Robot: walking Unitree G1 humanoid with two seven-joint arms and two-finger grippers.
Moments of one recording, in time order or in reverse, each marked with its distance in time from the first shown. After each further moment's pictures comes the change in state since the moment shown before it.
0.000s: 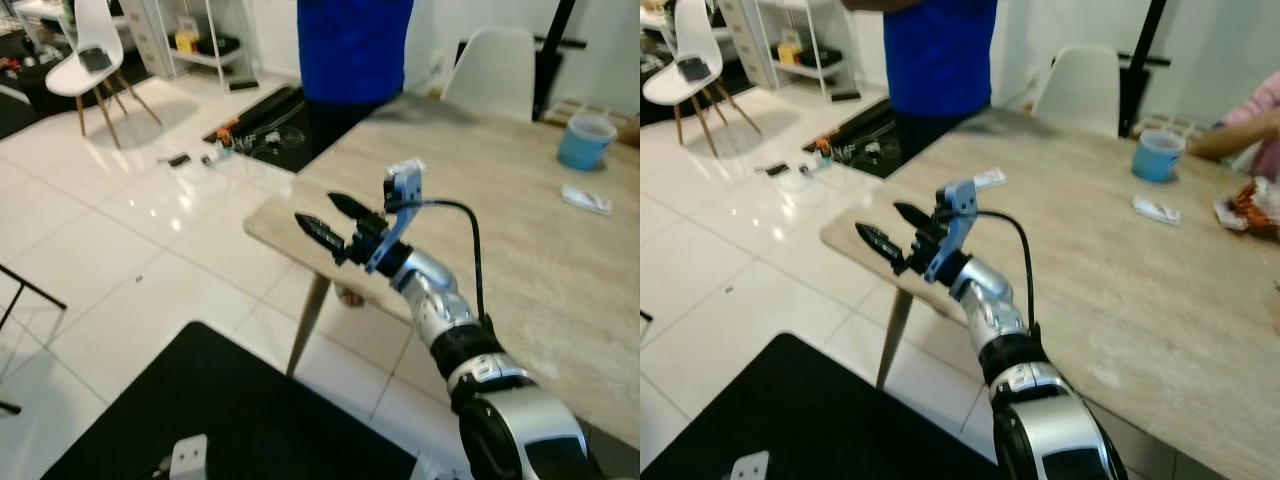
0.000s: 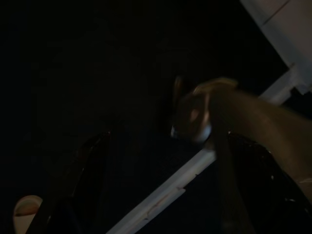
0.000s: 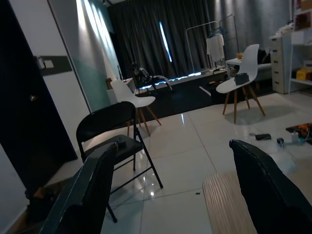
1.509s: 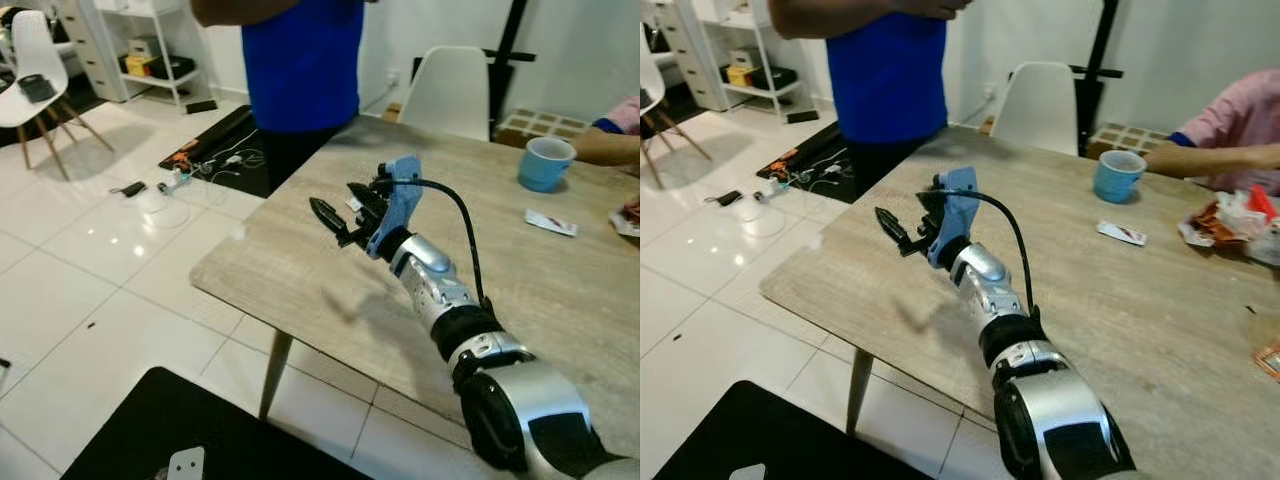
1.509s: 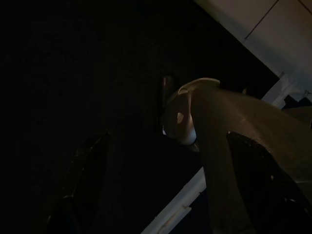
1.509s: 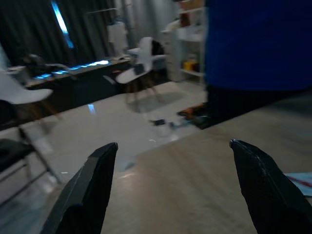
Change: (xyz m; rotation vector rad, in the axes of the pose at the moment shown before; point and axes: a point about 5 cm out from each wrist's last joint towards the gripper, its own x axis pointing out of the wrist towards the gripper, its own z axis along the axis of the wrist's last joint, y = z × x) left arm -0.003 0.007 -0.013 0.037 0.010 0.038; right arm 0.001 -0.030 0.015 -0.157 0.122 -0.372
